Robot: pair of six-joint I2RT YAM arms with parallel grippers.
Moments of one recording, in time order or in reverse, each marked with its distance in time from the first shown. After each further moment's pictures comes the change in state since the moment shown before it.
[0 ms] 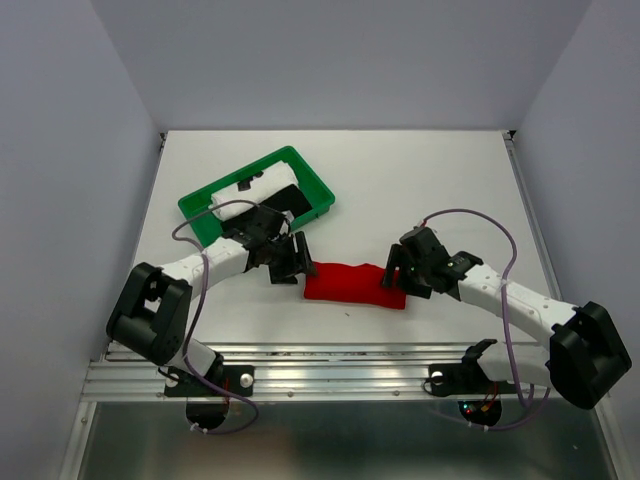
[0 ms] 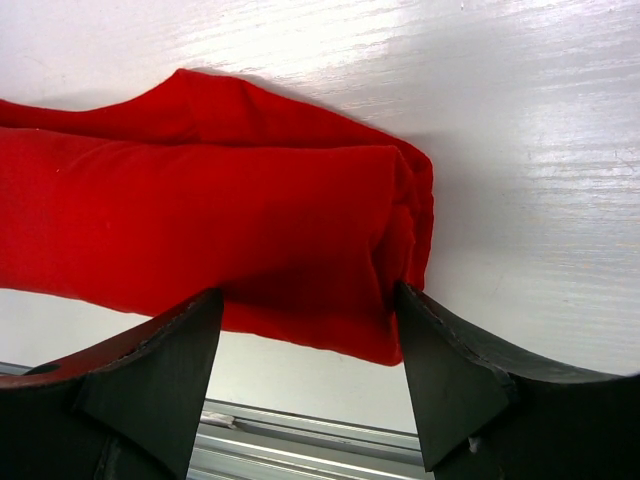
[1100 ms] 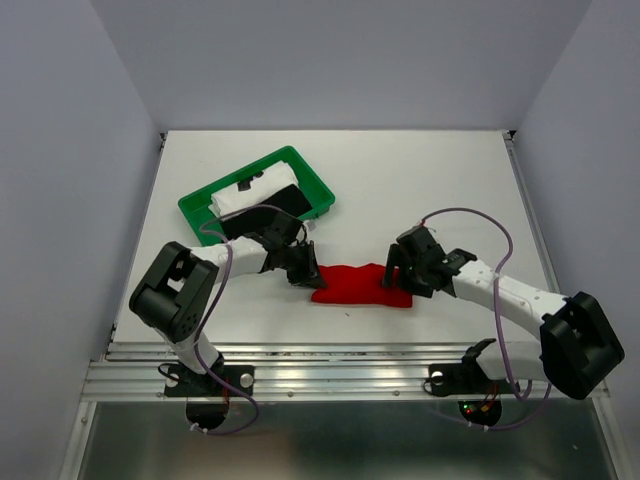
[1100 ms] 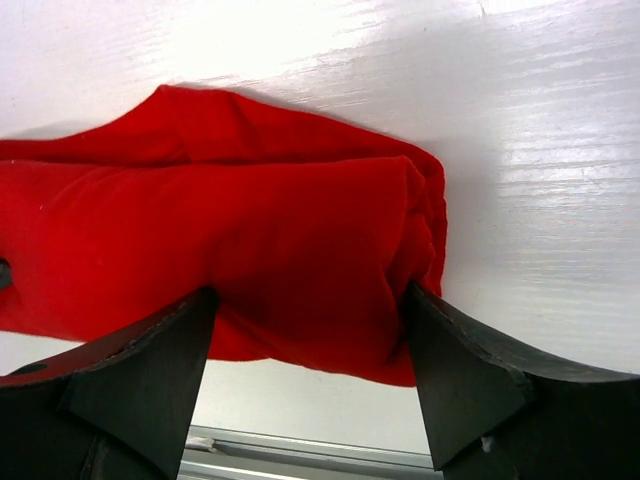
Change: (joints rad) left arm -0.077 0.175 -0.007 0.174 0.142 0.017; right arm -0.006 0.064 0.003 0.014 0.037 -0.011
